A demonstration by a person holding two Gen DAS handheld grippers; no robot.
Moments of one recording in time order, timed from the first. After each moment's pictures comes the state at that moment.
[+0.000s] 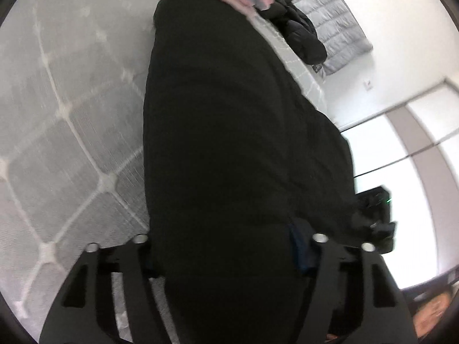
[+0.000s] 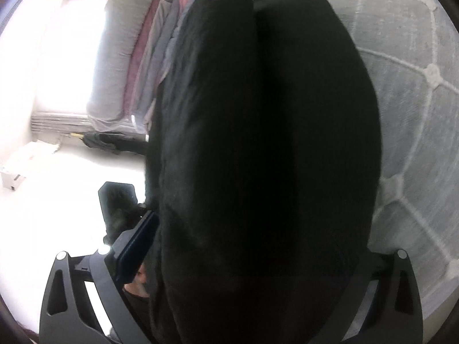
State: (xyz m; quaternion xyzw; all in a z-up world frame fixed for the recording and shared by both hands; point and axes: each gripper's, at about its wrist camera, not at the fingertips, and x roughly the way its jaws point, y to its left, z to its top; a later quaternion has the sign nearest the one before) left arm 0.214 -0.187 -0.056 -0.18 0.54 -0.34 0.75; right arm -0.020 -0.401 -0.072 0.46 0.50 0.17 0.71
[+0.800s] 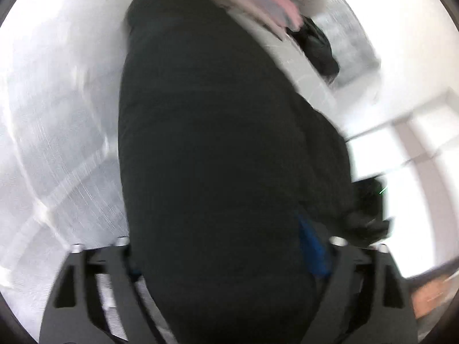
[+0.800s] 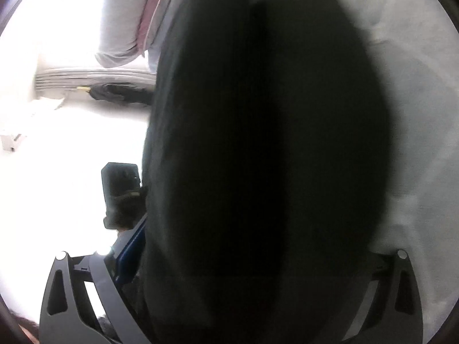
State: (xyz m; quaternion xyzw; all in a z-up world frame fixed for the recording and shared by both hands) left arm 0.180 -0.024 -0.039 -0.17 0.54 -0.31 0.77; right arm -0.004 -0.241 -0.085 0.42 0.56 0.26 0.66
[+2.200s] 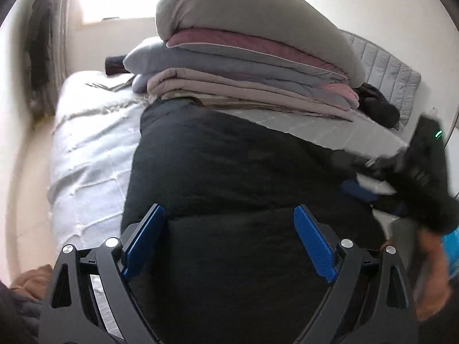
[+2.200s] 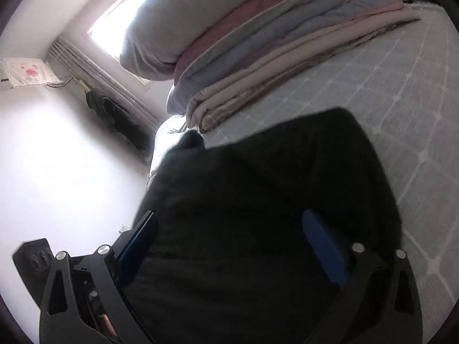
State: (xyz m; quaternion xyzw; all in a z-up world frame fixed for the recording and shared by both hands) left arm 0.180 0.136 0.020 -0.05 0.33 -0.11 0.94; right arm 0.145 -0.008 -0.031 0.27 0.39 0.18 0.86
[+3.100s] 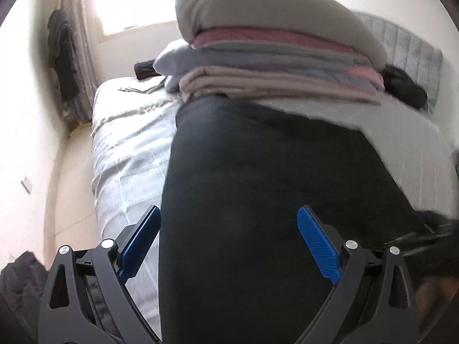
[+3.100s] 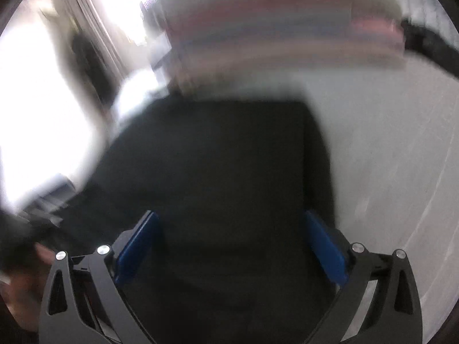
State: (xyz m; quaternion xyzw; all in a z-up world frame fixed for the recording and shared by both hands) left arm 0.139 0.130 0.018 0.03 0.36 -0.02 0.93; right arm 0.059 -0.001 -0.058 0.09 0.47 0.13 0.87
